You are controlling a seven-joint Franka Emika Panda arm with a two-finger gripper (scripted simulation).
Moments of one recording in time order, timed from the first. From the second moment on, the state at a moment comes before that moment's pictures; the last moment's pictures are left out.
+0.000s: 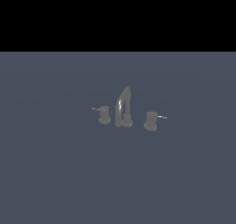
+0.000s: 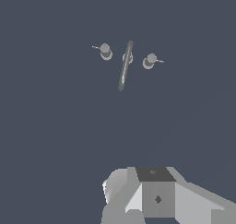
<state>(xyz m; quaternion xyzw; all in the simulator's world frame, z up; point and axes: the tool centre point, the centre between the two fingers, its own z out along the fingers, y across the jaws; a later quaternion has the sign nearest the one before) -0.247 -0.010 0.480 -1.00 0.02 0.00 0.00</state>
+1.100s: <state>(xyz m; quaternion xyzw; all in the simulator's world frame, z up) -0.200 0.003 0.420 -0.99 0.14 0.00 0.00</state>
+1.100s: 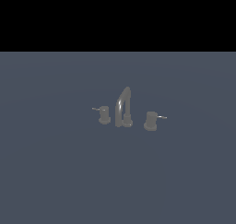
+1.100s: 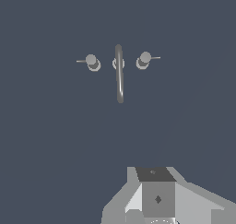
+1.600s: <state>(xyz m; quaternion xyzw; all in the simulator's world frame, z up) -0.148 0.002 0.356 -0.96 0.27 0.00 0.00</state>
